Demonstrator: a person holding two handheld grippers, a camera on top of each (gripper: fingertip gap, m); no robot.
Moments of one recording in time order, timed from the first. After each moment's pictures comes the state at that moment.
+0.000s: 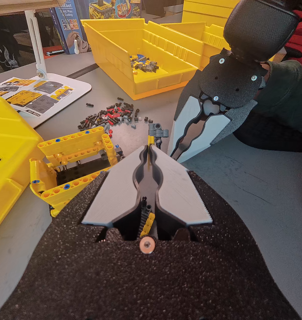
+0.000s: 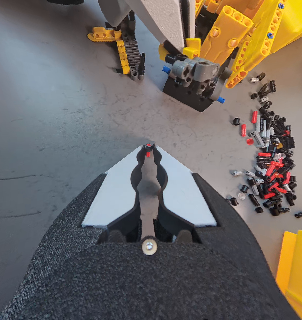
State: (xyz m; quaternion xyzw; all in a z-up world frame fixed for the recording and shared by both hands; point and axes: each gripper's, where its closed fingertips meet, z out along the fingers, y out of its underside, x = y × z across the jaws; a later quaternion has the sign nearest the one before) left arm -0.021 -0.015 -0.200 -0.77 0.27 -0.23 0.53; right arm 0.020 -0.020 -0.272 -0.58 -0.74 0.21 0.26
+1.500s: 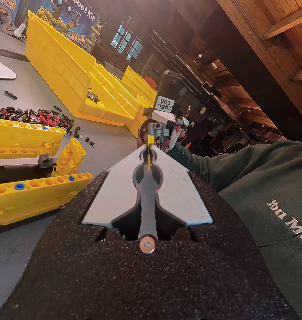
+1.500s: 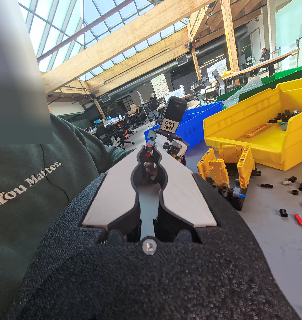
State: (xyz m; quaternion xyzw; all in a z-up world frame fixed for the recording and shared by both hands) left arm -0.014 -0.032 -0.153 -0.67 0.13 -0.57 0.46; right arm 0.019 -0.037 -0.117 -0.45 -0.46 0.71 0.29
